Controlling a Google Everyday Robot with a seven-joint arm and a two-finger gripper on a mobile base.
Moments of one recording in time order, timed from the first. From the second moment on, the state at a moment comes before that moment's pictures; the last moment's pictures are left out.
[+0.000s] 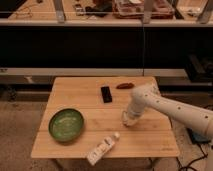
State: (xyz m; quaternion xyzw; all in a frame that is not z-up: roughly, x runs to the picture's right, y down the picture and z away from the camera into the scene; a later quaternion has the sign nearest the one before) arm 0.141 0.169 0.855 -0.34 -0.08 0.06 0.94
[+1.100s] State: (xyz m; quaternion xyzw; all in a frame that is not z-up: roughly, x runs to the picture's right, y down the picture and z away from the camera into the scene) arm 0.023 0.141 0.887 -0.35 -0.15 -0.02 0.92
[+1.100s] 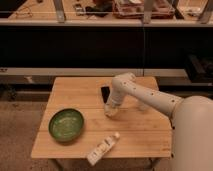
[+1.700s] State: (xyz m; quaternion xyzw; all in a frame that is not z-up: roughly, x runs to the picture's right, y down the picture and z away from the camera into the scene) arm 0.014 0.212 0.839 -0.37 -0.16 -0.08 0.91
